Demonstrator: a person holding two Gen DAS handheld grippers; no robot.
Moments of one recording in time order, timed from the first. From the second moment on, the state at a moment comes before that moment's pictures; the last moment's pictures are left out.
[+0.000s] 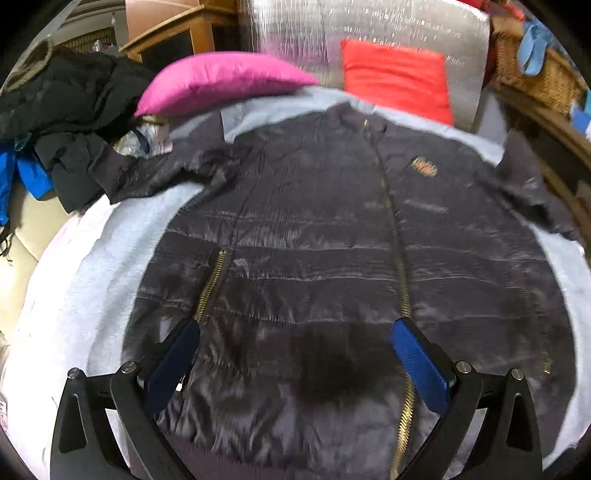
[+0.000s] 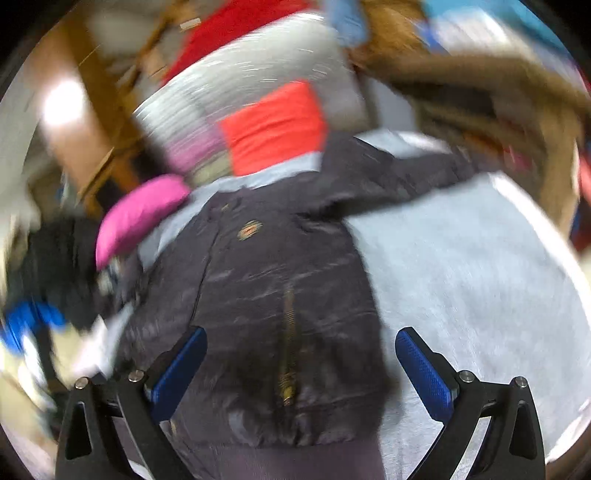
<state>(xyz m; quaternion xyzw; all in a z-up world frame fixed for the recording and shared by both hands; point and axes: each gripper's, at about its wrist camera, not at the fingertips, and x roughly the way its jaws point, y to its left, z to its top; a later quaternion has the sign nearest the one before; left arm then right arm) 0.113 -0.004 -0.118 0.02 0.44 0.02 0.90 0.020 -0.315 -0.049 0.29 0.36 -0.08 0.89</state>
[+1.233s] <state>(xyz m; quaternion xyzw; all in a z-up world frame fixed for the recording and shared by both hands) 0.157 0.010 -0.181 0.00 0.43 0.02 0.90 0.288 -0.295 0.125 0.01 0.25 -0.10 0.96</state>
